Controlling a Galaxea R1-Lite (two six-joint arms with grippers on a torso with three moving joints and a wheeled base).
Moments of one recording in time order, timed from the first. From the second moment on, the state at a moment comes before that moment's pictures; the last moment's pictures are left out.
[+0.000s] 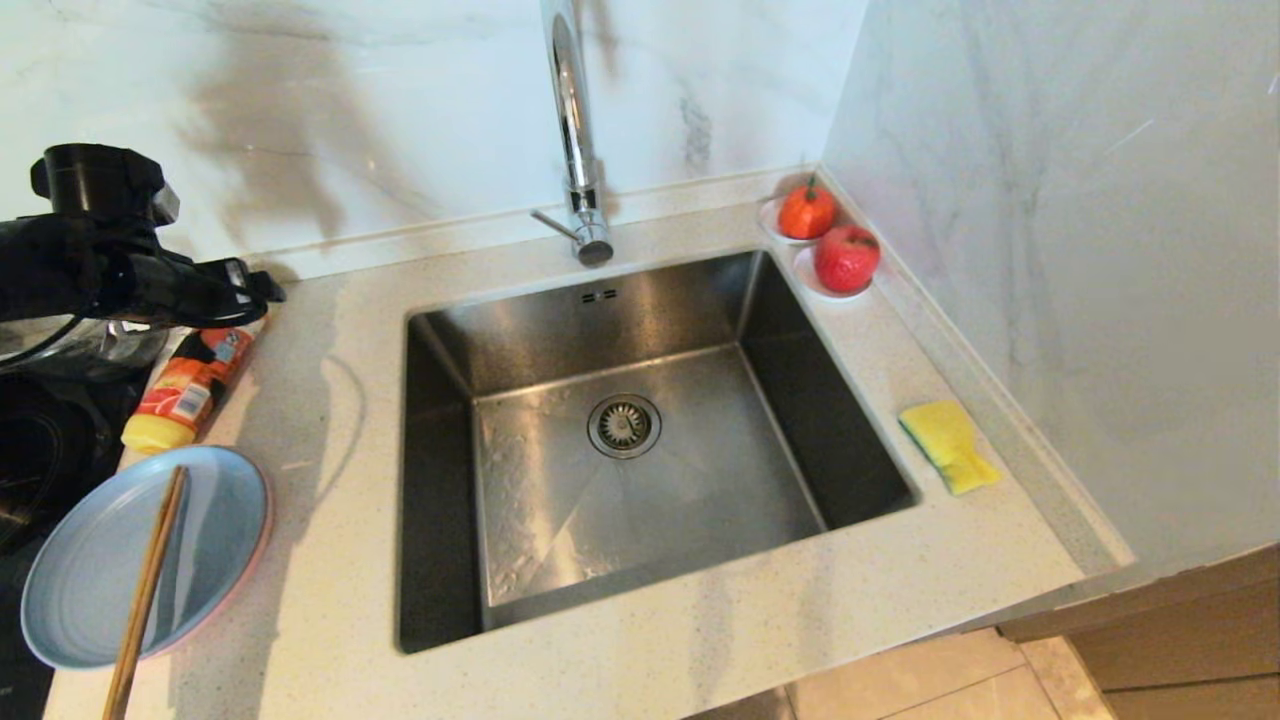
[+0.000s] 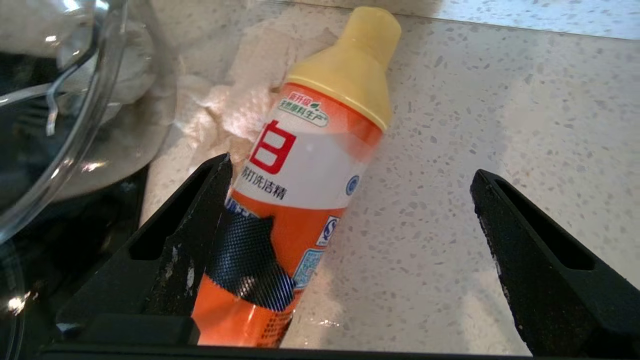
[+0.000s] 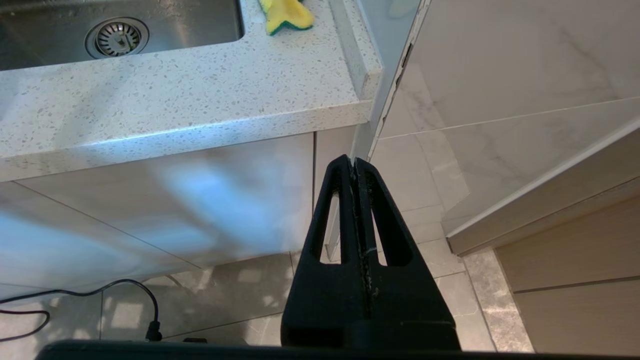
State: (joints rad) left arm 0.27 2.10 -1.88 0.18 0.09 -0.10; right arm 0.00 0.00 0.00 0.00 0.01 -0.01
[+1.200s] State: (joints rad) left arm 0.36 2.22 -1.89 0.08 -0.07 -0.12; right arm 0.00 0.00 0.00 0.00 0.01 -0.01
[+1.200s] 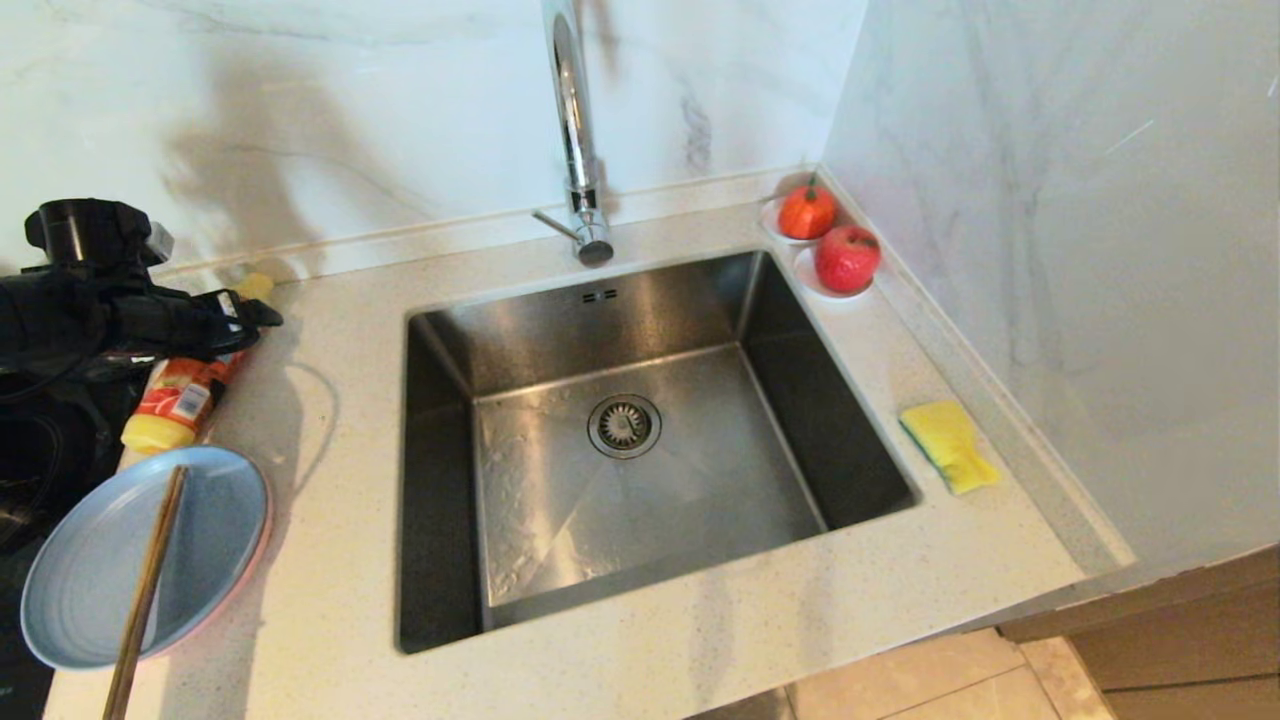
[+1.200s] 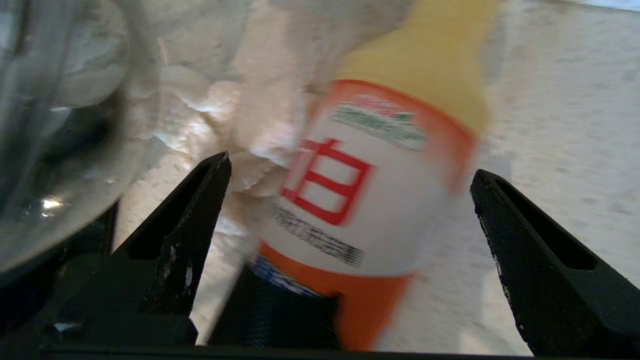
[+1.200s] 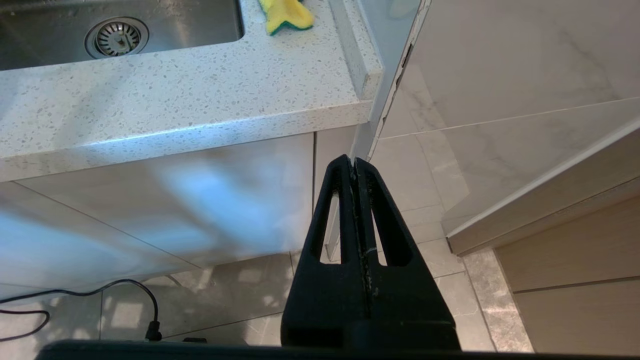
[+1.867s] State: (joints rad) left arm 0.36 2.23 -1.89 0.03 -0.07 -0.12; right arm 0.00 0.00 0.00 0.00 0.01 -0.01
